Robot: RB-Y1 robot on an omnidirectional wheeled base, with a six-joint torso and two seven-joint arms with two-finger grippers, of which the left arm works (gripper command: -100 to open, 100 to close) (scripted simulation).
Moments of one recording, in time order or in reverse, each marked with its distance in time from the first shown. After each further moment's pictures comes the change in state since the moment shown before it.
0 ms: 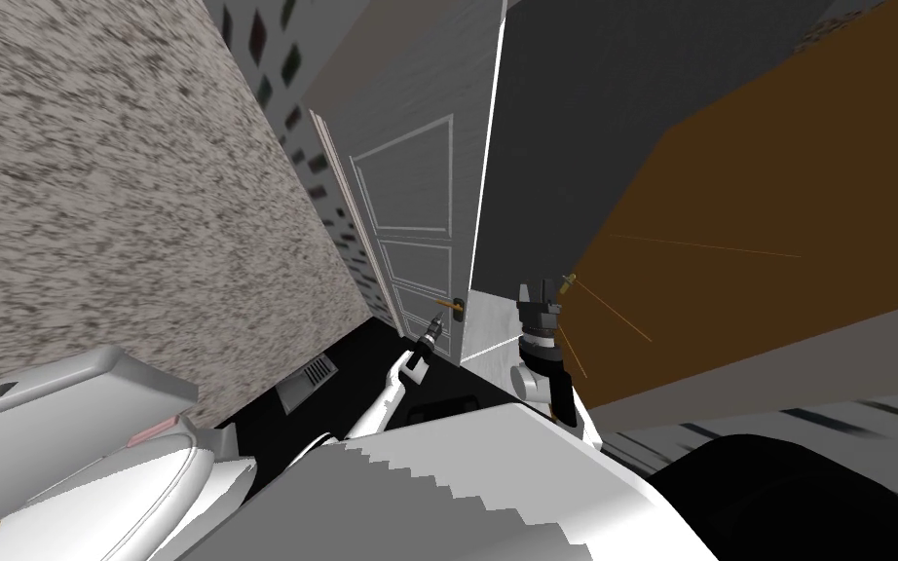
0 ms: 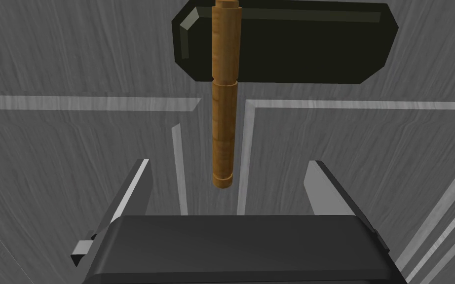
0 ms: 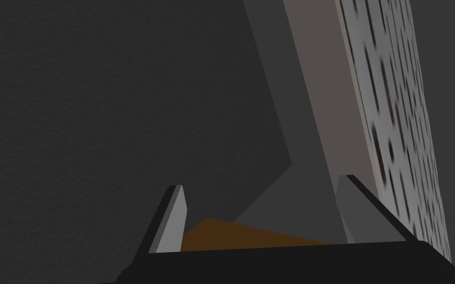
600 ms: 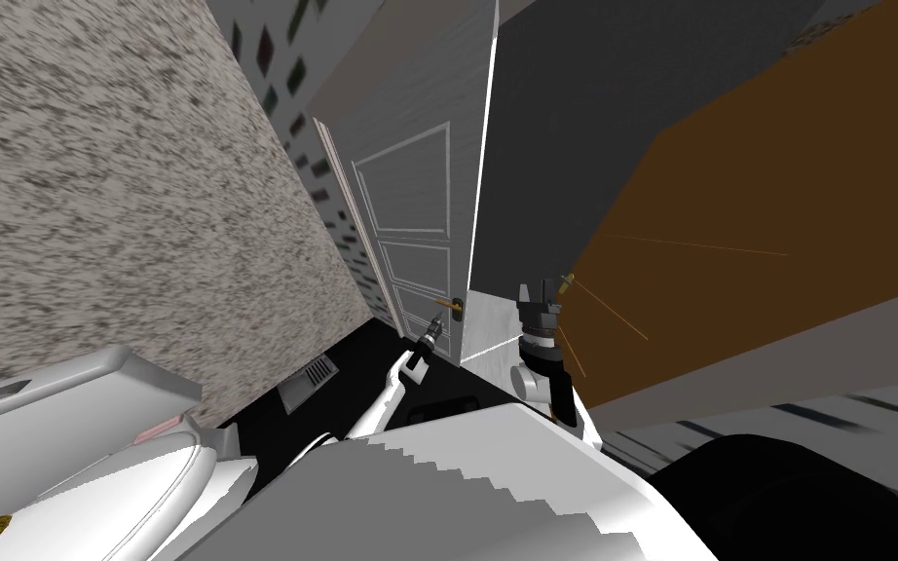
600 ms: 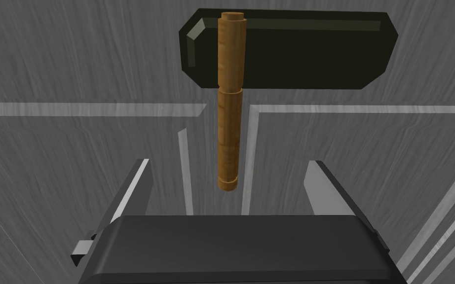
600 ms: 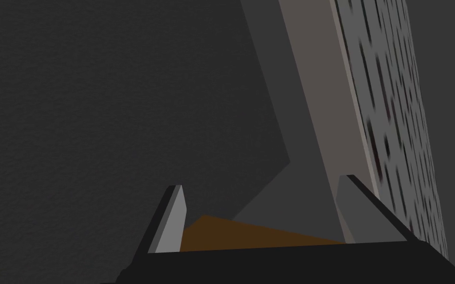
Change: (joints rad) arm 0.000 0.000 0.000 0.000 0.000 0.000 0.000
